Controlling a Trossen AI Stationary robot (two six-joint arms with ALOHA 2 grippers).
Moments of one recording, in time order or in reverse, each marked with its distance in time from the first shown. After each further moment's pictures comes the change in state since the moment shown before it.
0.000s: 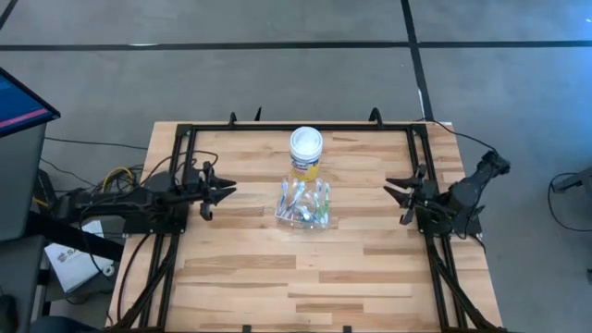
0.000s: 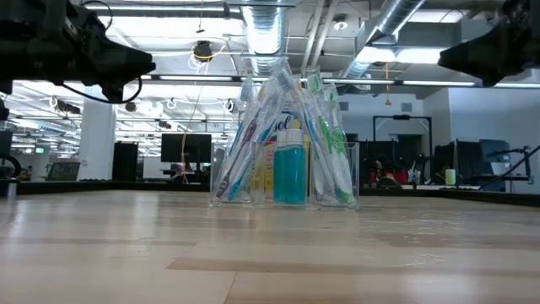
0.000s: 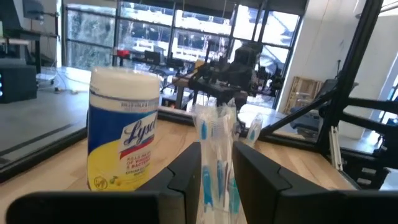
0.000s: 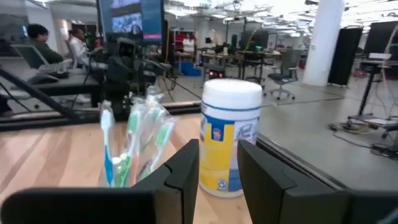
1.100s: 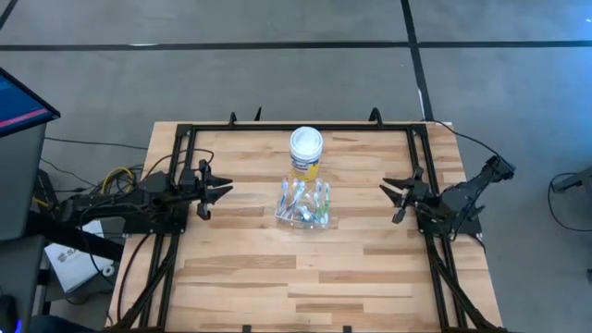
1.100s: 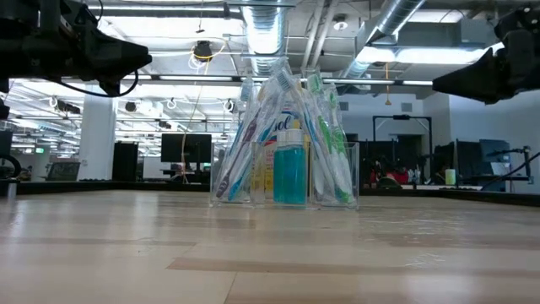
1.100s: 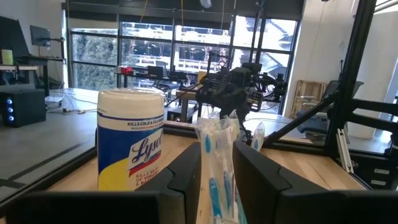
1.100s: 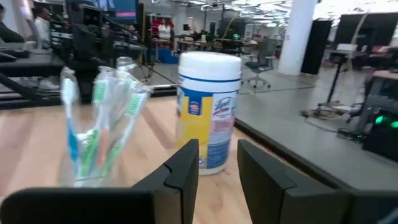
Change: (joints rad) left arm 0.000 -0.100 0.000 -0.051 -0.010 0.079; right arm -0.089 0.000 -0.088 -0.006 0.023 0.049
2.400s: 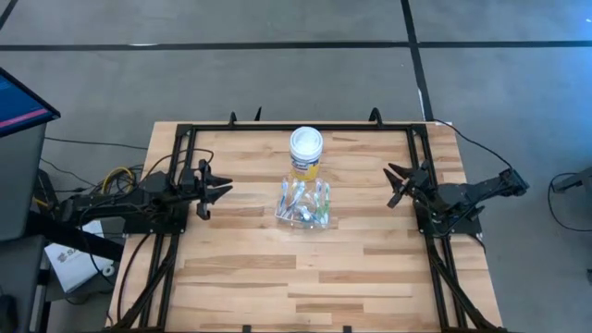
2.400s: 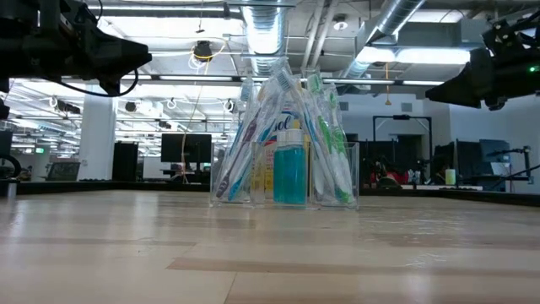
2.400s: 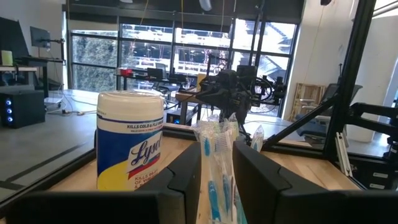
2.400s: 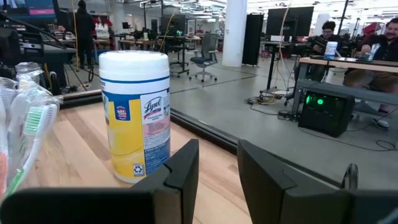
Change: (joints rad) left arm 0.000 0.000 0.000 0.011 0.000 -0.007; right arm -0.253 0.000 -0.001 0.000 0.003 0.039
